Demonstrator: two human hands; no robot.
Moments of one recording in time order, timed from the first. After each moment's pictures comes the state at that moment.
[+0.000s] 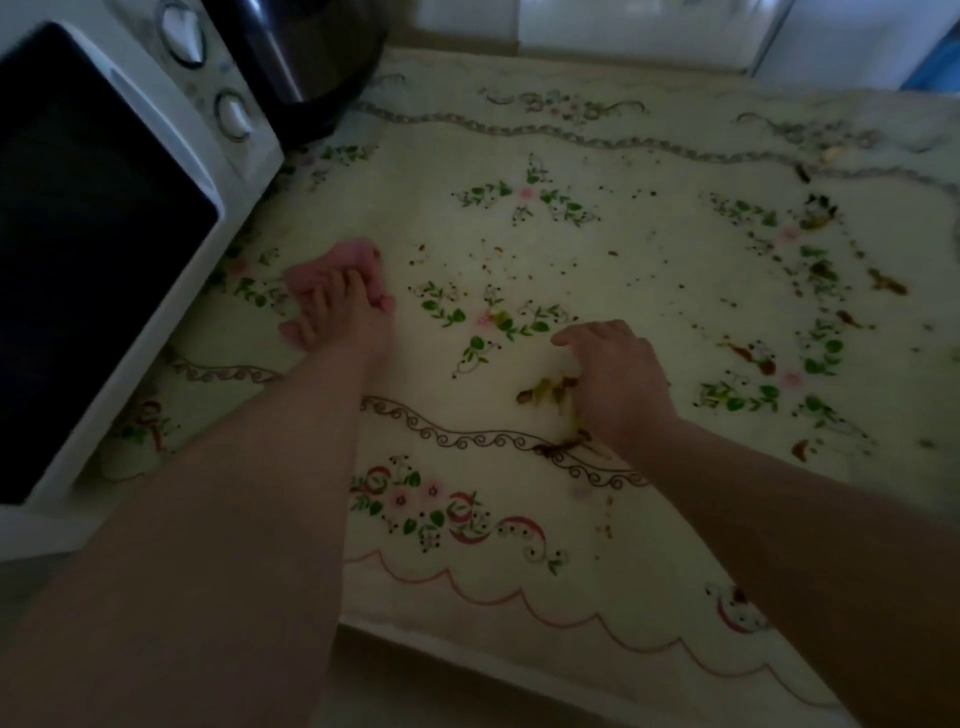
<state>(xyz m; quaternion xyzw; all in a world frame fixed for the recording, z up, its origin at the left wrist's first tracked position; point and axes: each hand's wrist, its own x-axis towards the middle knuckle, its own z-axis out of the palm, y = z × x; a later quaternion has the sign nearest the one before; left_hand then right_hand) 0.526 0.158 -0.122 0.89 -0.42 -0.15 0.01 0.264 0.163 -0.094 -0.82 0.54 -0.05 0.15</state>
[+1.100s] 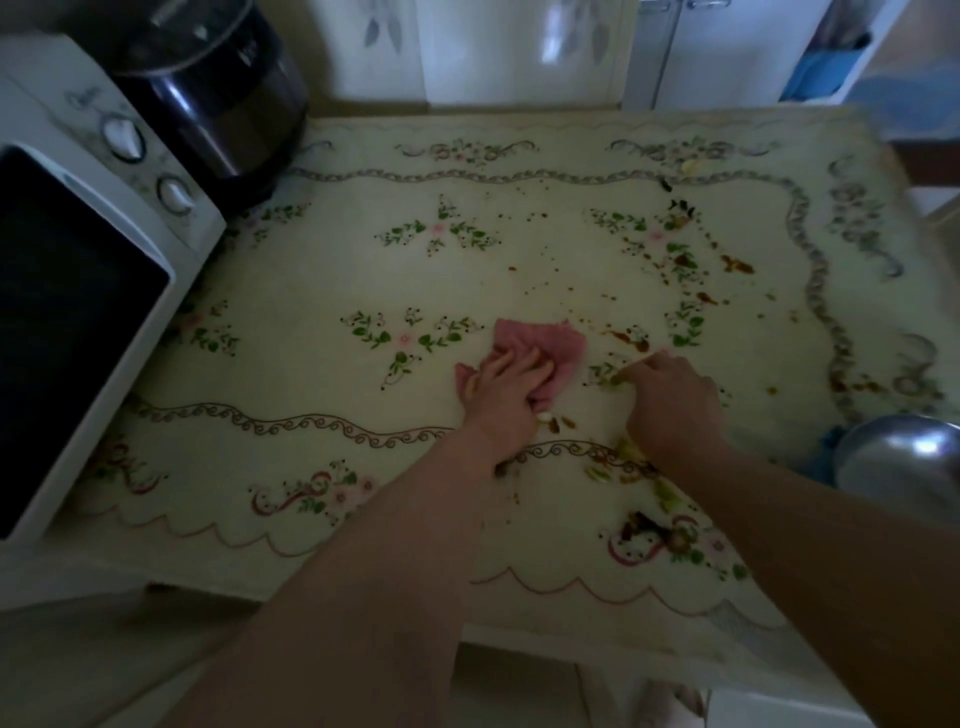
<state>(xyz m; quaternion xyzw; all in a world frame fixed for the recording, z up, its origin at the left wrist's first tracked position) 0.298 0.191 -0.121 0.67 -0.70 -0.25 0.05 0.122 0.193 -0.077 -0.73 0.68 0.05 0.09</state>
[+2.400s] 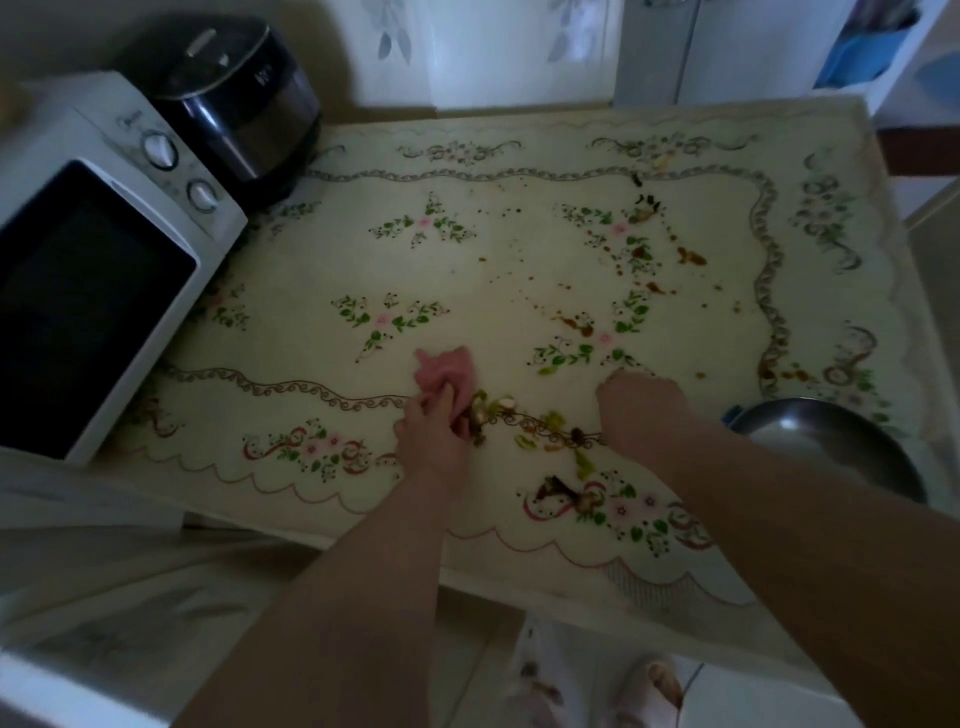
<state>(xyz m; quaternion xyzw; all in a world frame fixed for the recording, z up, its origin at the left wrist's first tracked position) 0.257 0.274 -0.116 0.86 -0.46 -0.18 0.11 0.055 0.204 -0.061 -0.81 0.54 0.19 0.12</state>
